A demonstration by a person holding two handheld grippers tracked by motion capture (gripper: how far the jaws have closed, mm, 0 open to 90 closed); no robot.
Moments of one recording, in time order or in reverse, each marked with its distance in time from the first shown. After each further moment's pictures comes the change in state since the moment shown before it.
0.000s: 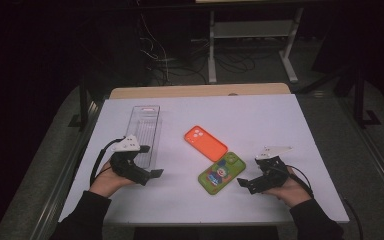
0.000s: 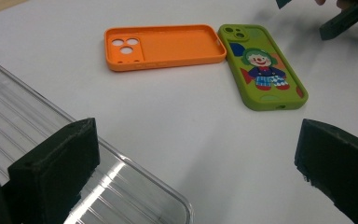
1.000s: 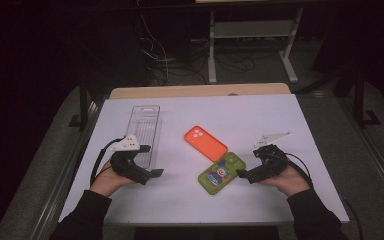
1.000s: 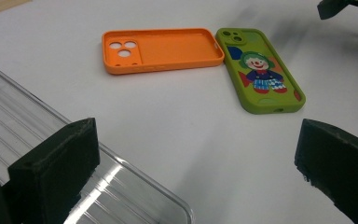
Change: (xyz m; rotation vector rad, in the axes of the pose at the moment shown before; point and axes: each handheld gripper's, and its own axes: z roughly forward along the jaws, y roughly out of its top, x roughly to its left) left arm 0.003 -0.001 0.001 -0.010 -0.016 0.005; right arm -0.003 0.036 -0.010 0.050 0.027 0.034
